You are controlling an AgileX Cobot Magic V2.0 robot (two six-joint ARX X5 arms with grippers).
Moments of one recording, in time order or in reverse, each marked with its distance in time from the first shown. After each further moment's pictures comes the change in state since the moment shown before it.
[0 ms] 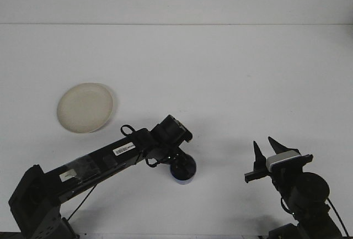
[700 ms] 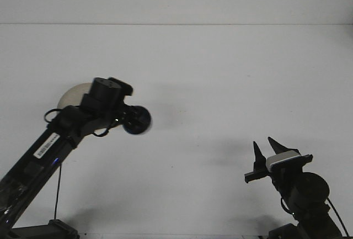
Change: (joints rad) left arm 0.449 -0.333 0.129 -0.175 -0.121 0.034; right arm 0.000 0.000 0.000 -0.002 0.000 0.000
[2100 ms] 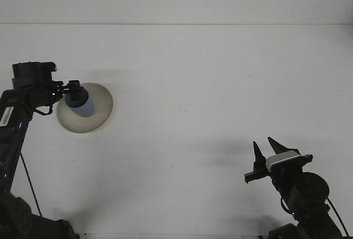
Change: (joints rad) left arm 0.596 0.143 0.002 0.160 0.127 0.092; right arm 0.000 0.000 0.000 0.000 0.005 0.000
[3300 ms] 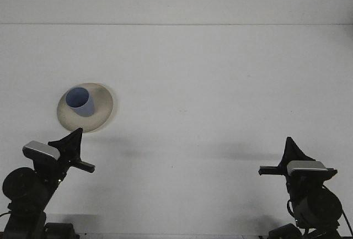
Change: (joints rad) left arm -0.219 -1.118 -0.840 0.418 0.002 0.013; right arm -0.002 -0.134 -0.019 0.060 0.284 0.086
